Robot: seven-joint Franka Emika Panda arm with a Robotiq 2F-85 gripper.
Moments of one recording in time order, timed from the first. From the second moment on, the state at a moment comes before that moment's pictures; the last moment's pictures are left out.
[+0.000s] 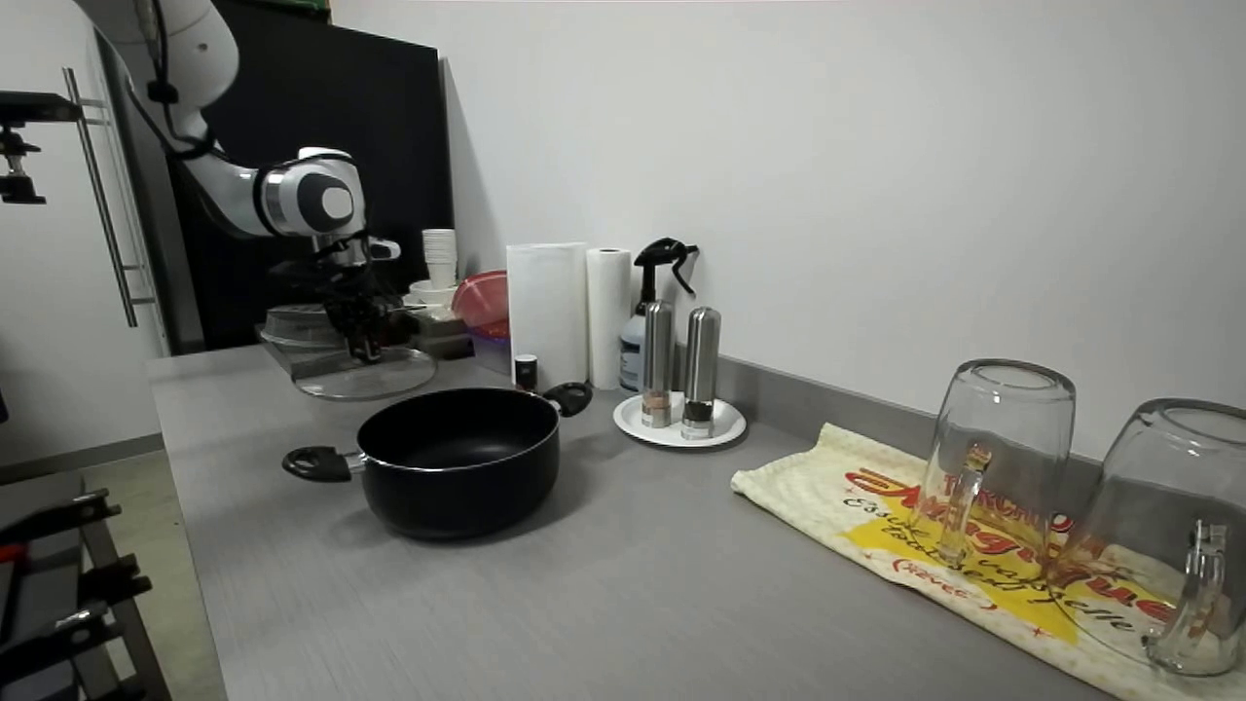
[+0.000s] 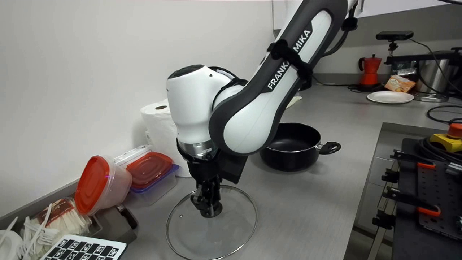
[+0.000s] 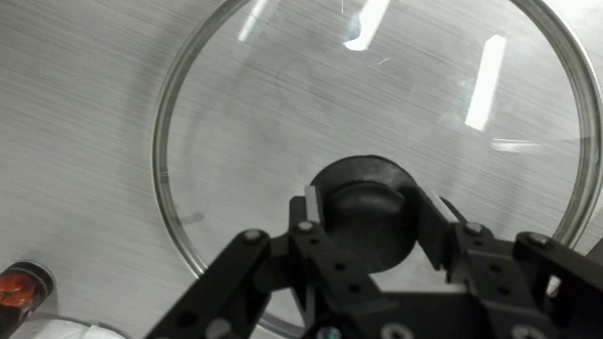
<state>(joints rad) 0.49 0.72 0.12 -1.70 -0.22 2.46 0.36</state>
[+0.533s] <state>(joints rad) 0.51 0.77 0.07 -1.68 -0.24 2.46 0.35</state>
